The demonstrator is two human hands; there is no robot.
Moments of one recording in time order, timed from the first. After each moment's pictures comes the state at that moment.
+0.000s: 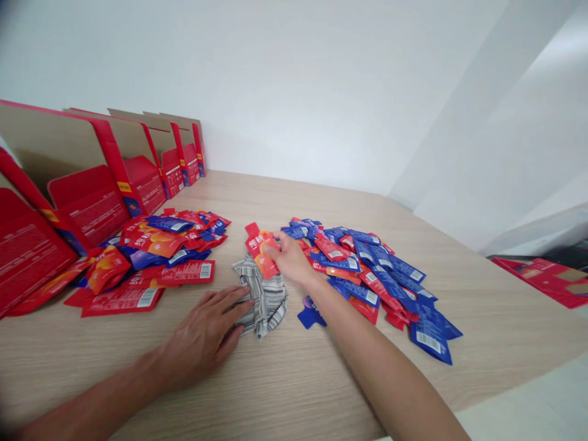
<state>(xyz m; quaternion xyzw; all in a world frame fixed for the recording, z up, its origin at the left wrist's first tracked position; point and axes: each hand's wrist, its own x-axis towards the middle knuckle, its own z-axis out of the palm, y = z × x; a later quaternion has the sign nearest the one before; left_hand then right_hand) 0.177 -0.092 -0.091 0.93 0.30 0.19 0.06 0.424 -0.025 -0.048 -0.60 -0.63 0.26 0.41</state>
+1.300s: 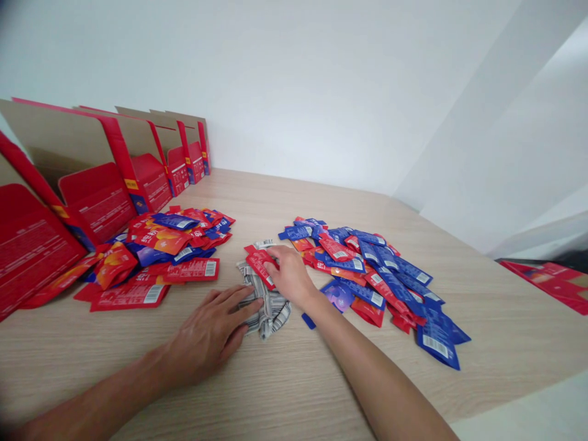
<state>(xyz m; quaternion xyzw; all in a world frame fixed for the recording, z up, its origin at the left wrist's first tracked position) 0.177 -0.095 -0.090 0.93 0.31 0.17 0.07 0.405 -0.052 -0.049 -0.61 -0.72 0.09 0.33</state>
